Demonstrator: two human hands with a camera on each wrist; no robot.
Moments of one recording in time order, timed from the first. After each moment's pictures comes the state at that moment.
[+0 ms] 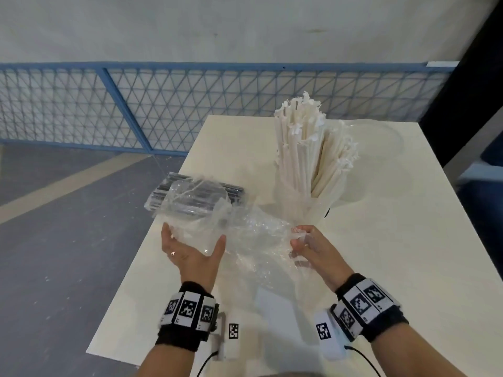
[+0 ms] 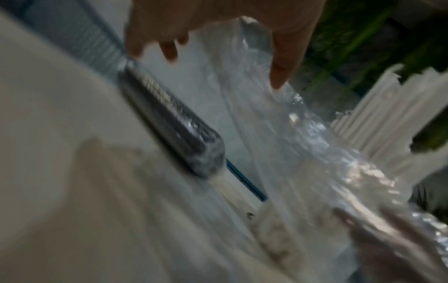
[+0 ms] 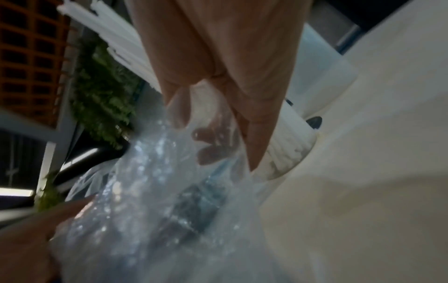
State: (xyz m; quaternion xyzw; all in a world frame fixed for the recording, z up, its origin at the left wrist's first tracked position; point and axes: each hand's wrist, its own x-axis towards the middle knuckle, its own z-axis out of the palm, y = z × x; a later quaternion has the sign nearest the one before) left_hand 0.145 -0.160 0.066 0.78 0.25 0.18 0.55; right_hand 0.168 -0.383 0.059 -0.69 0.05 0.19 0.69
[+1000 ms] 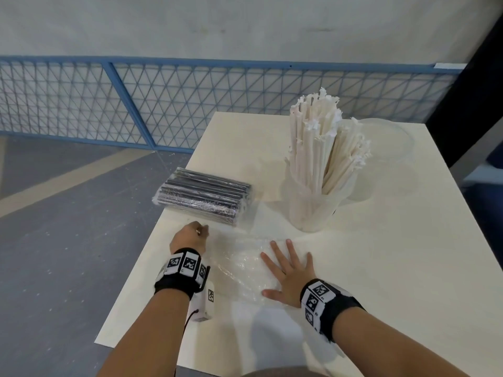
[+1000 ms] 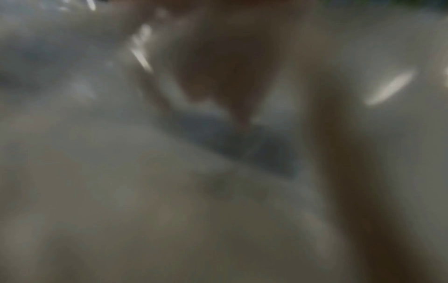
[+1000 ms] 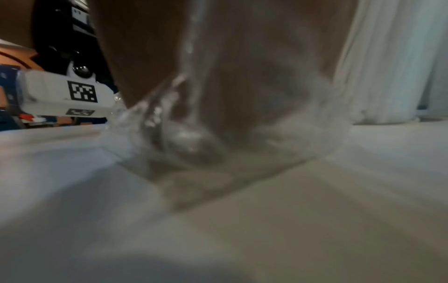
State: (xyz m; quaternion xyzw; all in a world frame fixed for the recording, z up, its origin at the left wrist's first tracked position) left_hand 0.199 -0.092 0.036 0.93 0.25 -0.08 0.26; right_hand 0.155 -0.335 -0.002 -0.91 -0.23 0.33 -0.04
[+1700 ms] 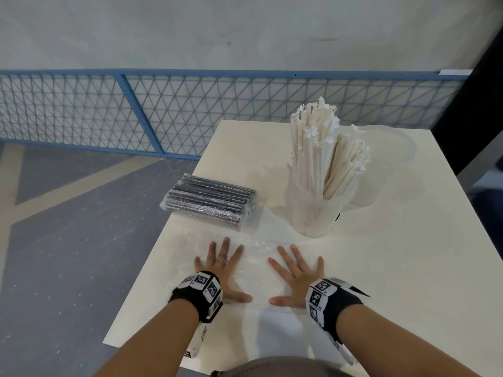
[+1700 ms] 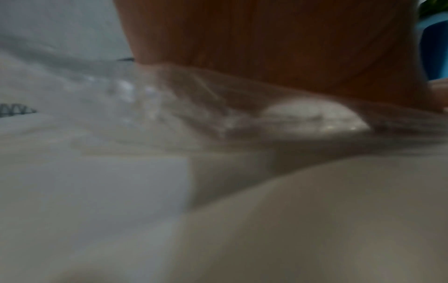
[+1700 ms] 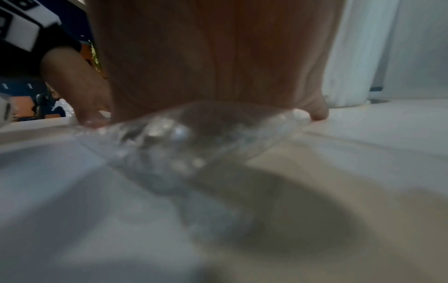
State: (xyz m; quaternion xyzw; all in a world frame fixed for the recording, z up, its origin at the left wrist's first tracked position) left_hand 0.157 -0.118 0.007 0.93 -0.05 -0.36 0.03; right_hand 0.160 -0.344 -0.001 -0.91 -0.22 0.36 -0.02
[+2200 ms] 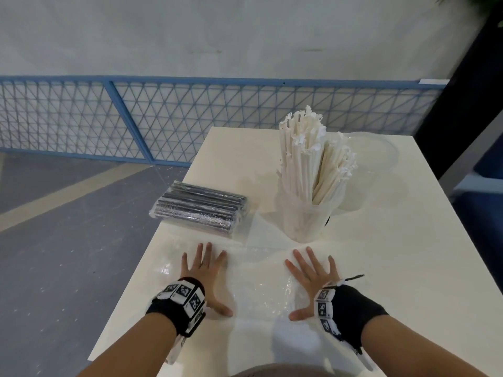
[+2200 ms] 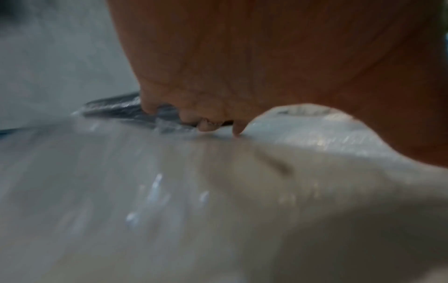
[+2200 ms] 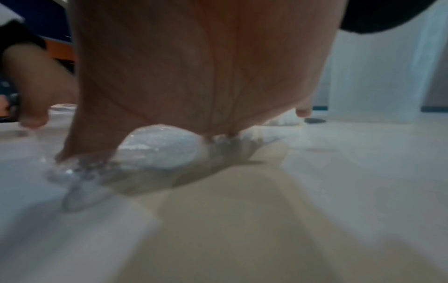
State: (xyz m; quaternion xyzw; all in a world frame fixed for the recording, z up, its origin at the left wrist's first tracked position) left_hand 0.159 -0.114 0.031 0.94 -0.06 -0.33 -0.03; right_hand 0.158 -0.396 -0.006 -0.94 -0.20 0.25 -0.04
